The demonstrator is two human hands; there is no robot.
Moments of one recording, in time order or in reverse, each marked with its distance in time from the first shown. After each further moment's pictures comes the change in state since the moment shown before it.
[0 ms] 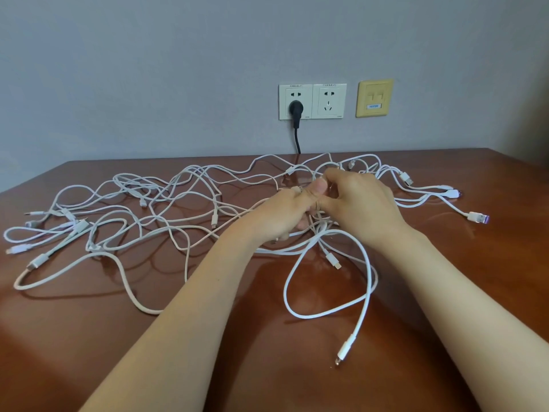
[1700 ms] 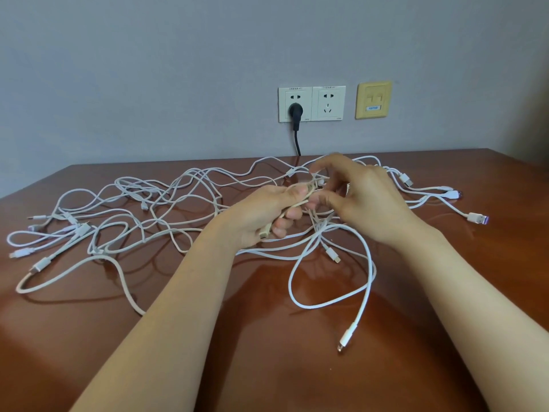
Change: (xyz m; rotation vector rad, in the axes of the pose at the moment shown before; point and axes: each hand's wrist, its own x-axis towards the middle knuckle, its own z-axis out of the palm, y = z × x) left_hand -0.006 0.000 -0.015 -0.465 -0.054 -0.086; right_hand 0.003 0.013 -0.005 0.193 0.061 -0.174
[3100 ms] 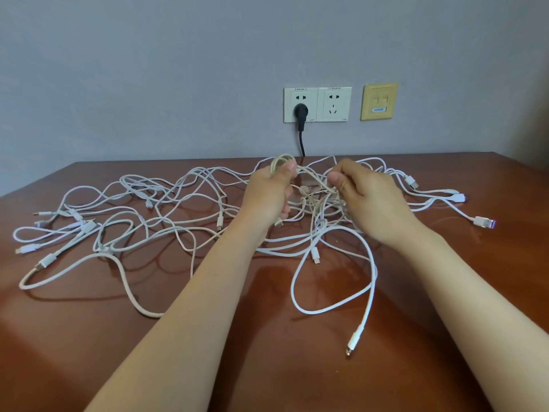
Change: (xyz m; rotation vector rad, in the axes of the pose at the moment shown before) left_hand 0.004 0.003 0.005 -0.122 0.440 0.212; right_hand 0.002 0.008 0.008 -0.060 0.027 0.091
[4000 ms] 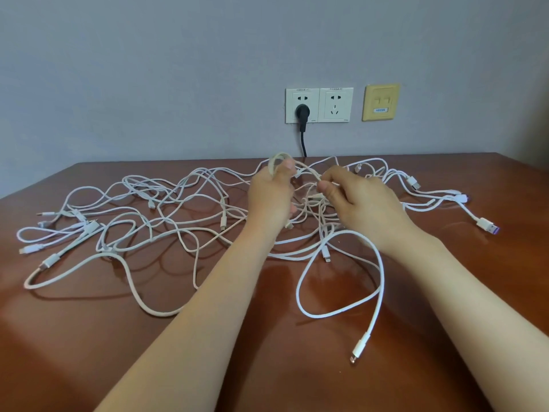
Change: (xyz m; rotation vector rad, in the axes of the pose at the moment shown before) left_hand -0.002 -0.003 0.011 0.009 0.168 0.059; right_hand -0.005 -0.020 0.000 -0.085 -0.072 -0.005
